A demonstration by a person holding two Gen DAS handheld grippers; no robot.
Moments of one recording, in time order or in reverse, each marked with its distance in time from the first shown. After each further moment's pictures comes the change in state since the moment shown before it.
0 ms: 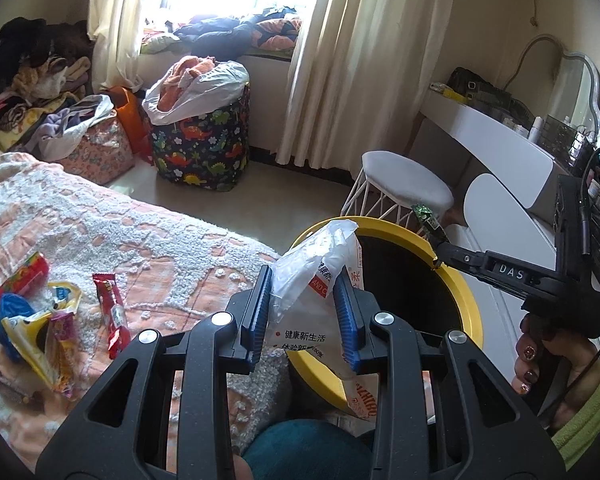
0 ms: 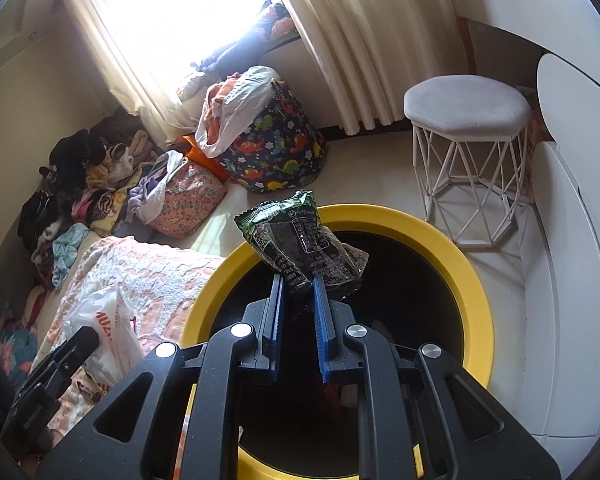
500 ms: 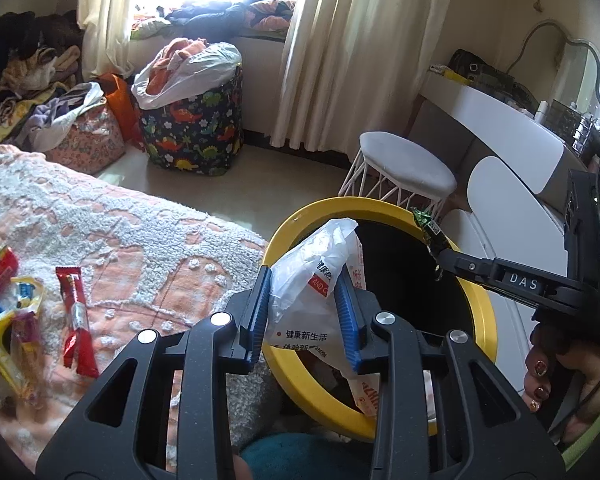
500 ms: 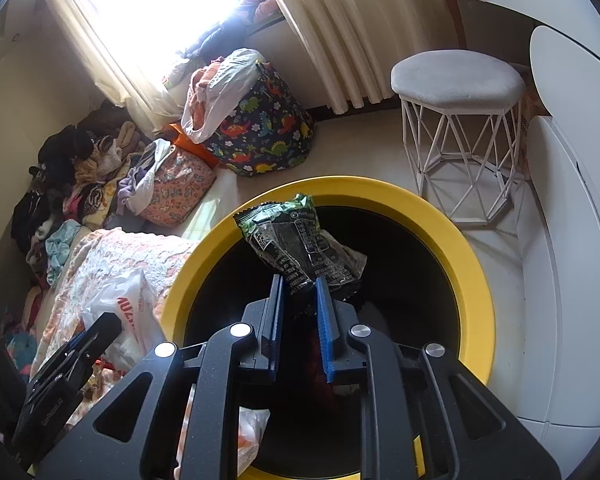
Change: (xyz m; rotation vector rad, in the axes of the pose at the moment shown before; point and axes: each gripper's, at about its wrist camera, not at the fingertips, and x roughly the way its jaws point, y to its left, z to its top) left arm 0.042 -0.009 -0.005 -0.002 0.058 -0.009; right arm 0.018 -0.013 -0.005 0.037 0.070 -0.024
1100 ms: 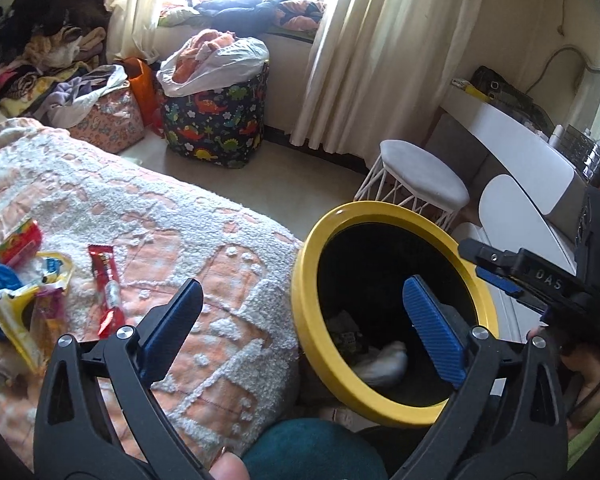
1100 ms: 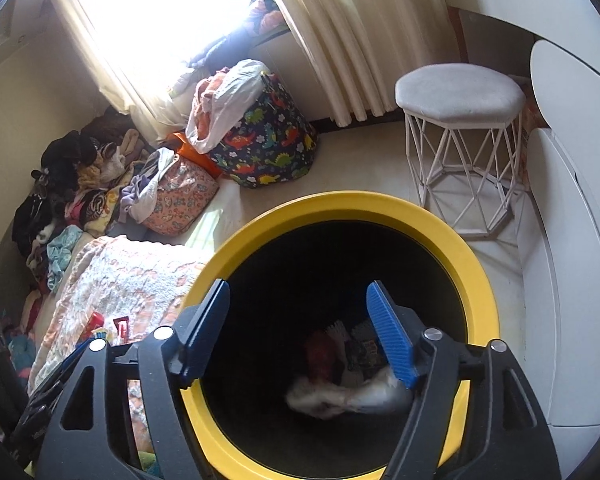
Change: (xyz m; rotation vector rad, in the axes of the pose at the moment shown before) left arm -0.024 0.029 -0.005 -0.092 -0.004 0.035; right arm -0.012 0.017 0.001 -0.020 -0.061 0.006
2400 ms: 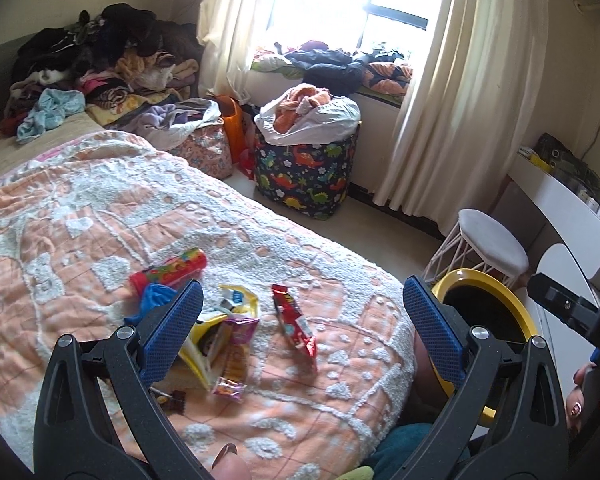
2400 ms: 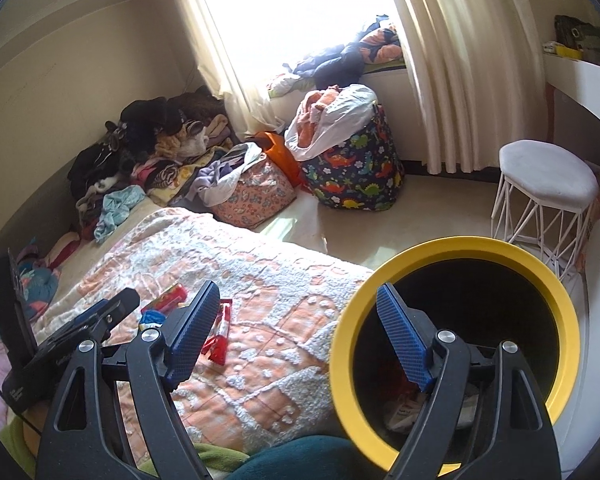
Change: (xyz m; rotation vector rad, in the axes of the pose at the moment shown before) left arm -0.095 0.104 0.005 -0.128 -0.195 0.240; right arm -0.027 0.136 -0.027 -0.287 -0.077 0.187
